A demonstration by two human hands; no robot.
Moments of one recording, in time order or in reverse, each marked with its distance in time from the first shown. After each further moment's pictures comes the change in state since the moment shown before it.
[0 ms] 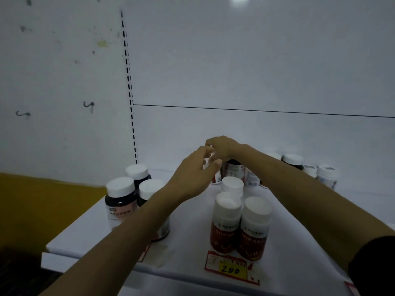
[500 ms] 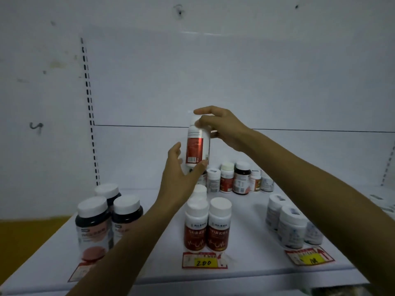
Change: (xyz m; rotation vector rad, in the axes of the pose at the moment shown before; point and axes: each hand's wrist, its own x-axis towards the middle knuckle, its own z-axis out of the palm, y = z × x) left_hand -0.022 0.038 0.004 -0.422 0.155 0.046; right_hand -0.145 -0.046 -0.124 1.010 0.410 0.097
